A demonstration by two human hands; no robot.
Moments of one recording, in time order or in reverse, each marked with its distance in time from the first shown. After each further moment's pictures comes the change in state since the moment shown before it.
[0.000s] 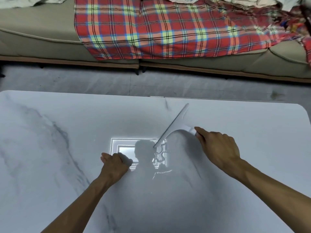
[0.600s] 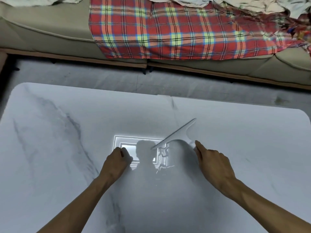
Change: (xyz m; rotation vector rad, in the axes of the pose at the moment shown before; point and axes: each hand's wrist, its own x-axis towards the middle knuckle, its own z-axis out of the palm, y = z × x) left_hand -0.032 -0.006 -0.018 -0.105 0.018 -0.023; right_hand -0.051 -0.022 0.025 0.091 -0.128 0.023
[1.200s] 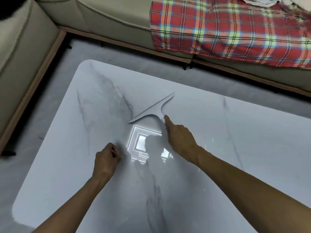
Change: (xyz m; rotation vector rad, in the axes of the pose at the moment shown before) left_hand -0.023 -0.173 -0.104 -0.193 0.250 -0.136; right_hand 0.056 -0.258 0.038 0.067 -0.064 -0.395
